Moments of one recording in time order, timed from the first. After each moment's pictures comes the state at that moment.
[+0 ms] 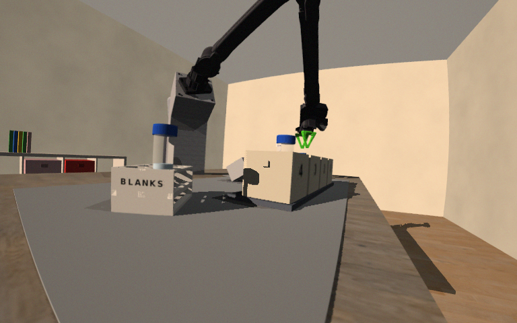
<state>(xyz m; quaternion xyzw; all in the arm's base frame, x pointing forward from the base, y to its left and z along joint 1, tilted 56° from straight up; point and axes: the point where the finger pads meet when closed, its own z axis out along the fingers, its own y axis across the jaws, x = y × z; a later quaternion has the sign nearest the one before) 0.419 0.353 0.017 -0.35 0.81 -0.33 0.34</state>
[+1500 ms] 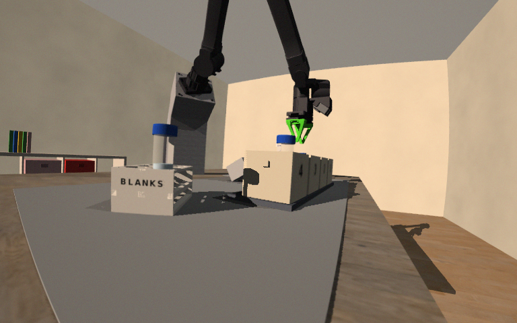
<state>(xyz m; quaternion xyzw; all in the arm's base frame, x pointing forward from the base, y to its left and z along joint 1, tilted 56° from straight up) 0.426 0.159 0.134 -0.03 0.88 -0.18 0.43</state>
